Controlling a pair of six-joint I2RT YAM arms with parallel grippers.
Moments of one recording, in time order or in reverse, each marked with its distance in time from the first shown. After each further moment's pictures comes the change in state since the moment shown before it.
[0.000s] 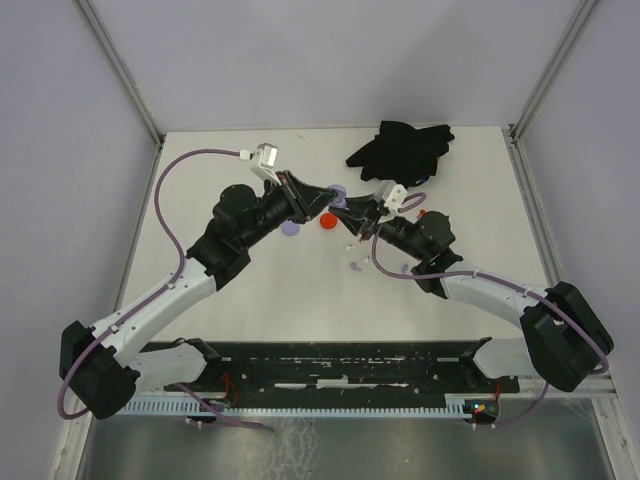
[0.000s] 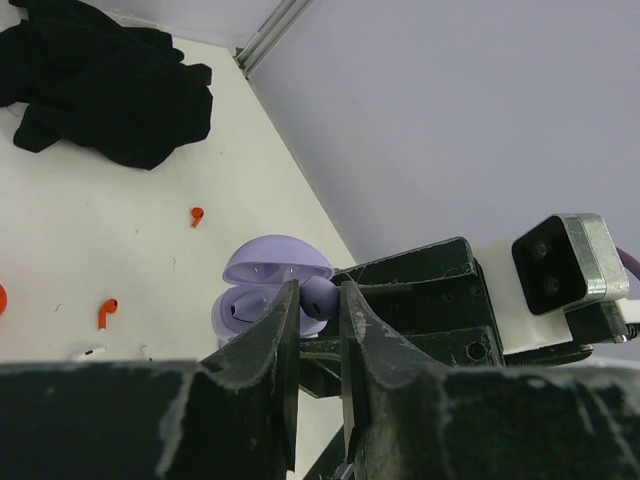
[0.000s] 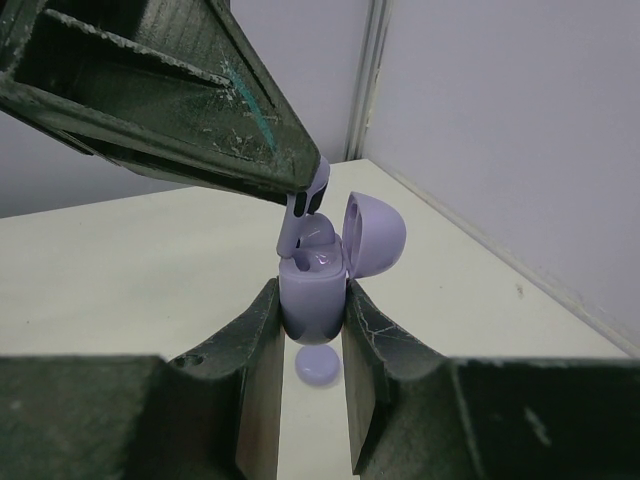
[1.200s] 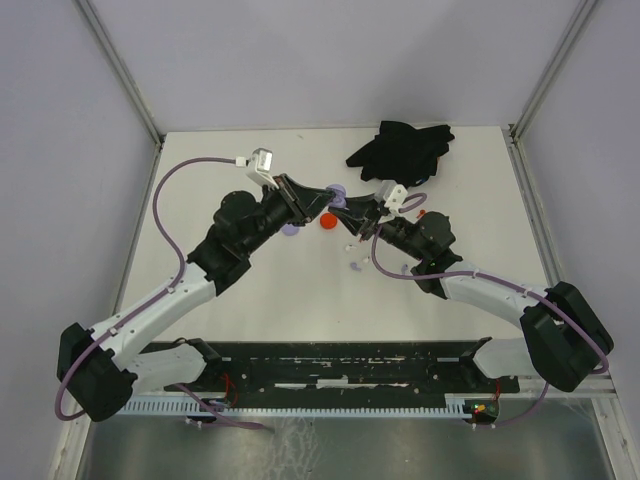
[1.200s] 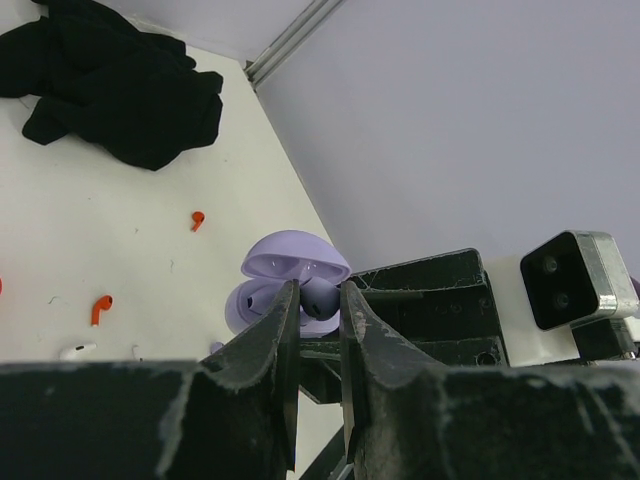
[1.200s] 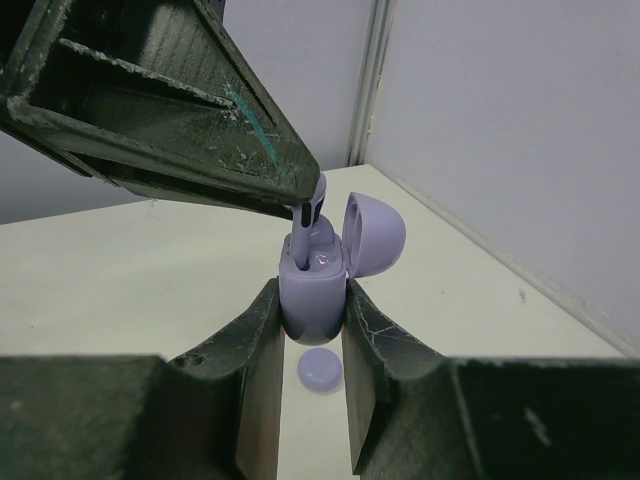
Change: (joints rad) left arm -0.024 -0.018 -0.042 0.032 -0.089 -0.056; right arm 0.002 0.000 0.000 0.014 0.003 0.008
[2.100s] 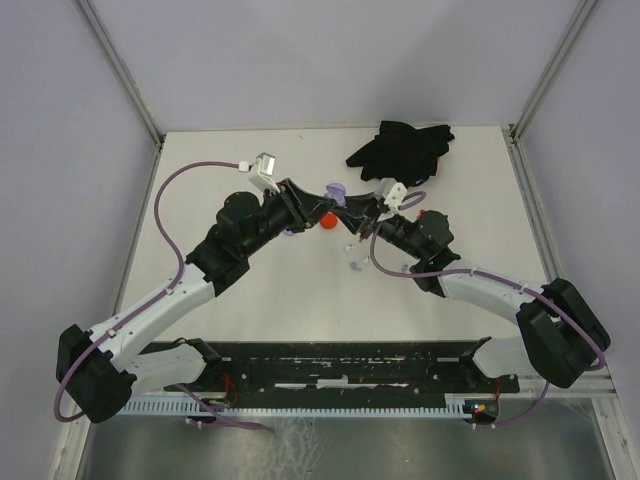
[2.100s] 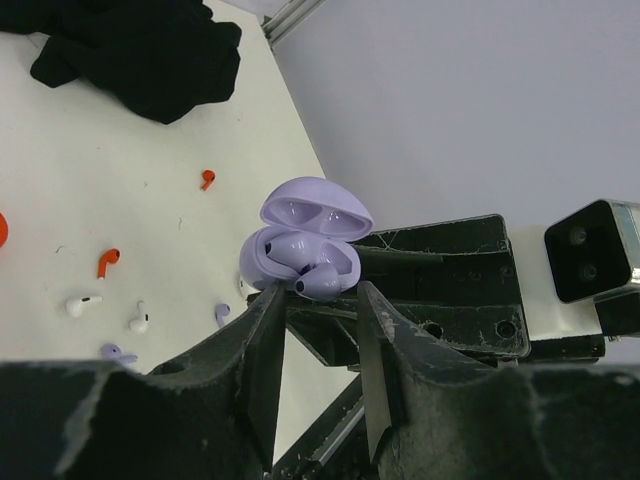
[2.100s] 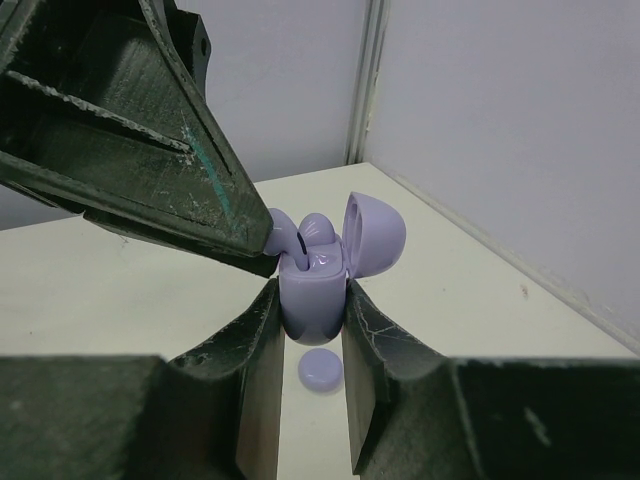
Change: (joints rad) left arm 0.000 -0.014 -0.003 -0.098 0.013 -0.039; right arm 0.000 0.023 0.006 0.016 0.006 0.019
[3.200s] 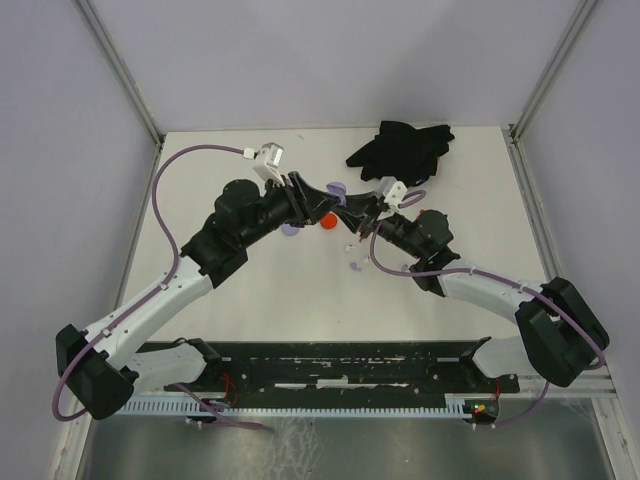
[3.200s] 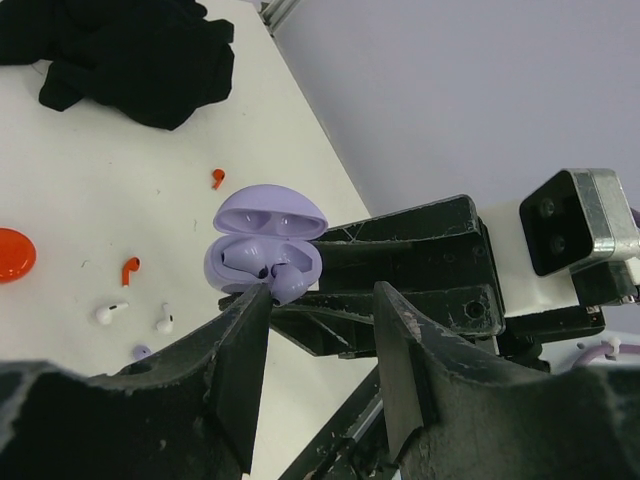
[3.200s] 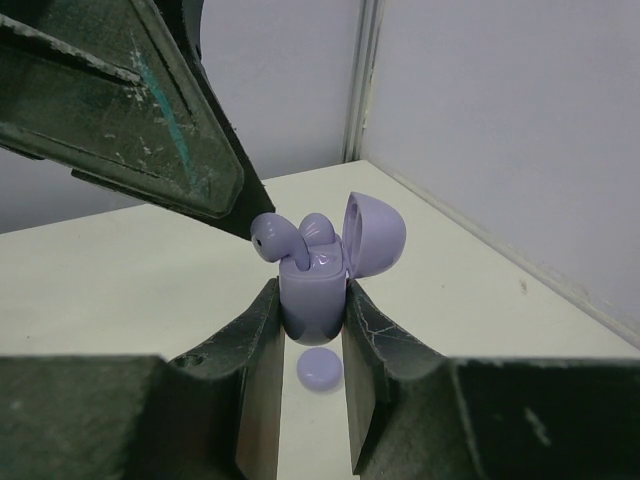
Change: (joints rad) left arm 0.000 0.024 0.125 -0.133 0.058 0.140; right arm -0.001 0.005 0.004 -0.001 0.000 0.011
